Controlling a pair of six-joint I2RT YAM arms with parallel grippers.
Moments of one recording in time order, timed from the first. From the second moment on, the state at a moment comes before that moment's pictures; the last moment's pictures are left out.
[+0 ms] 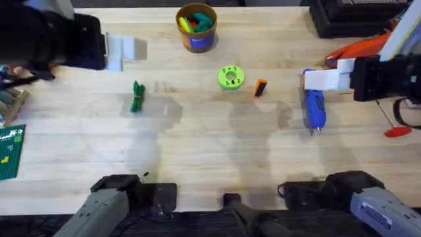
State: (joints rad) left arm 0.05 1.00 1.24 -1.07 0.08 0.14; right arm 0.08 0.89 1.06 -1.10 -0.11 0.00
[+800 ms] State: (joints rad) left arm 0.02 0.41 0.45 -0.22 0.13 0.14; right arm 0.08 0.89 1.06 -1.10 -0.11 0.00
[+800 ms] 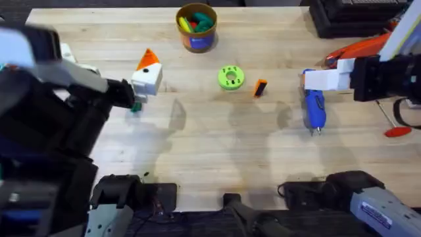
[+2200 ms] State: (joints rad) left arm 0.02 0.01 0.02 0.16 0.82 0.14; right arm 0.08 0.89 1.06 -1.10 -0.11 0.00
